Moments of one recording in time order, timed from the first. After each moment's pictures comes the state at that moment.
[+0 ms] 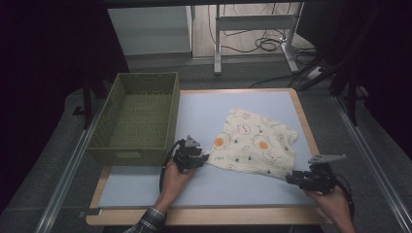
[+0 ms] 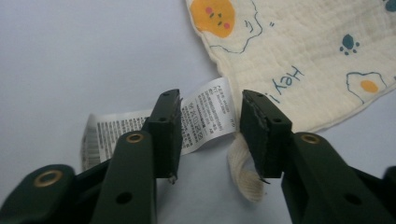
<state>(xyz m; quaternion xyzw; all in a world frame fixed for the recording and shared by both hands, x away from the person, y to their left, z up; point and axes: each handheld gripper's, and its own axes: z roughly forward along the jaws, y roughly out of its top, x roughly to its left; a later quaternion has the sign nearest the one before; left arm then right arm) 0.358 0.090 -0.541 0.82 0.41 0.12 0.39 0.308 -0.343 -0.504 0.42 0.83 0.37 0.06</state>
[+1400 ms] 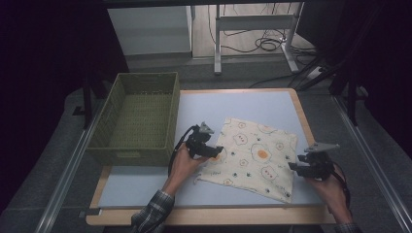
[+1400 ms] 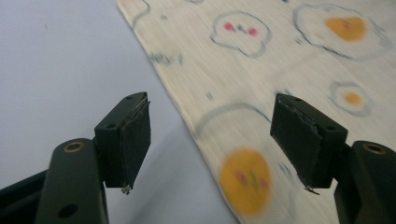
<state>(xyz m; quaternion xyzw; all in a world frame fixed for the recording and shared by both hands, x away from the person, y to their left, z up) 0.409 0.053 -0.511 0.85 0.35 0.12 0.38 0.347 -0.344 -0.501 0.42 0.84 0.31 0.18</state>
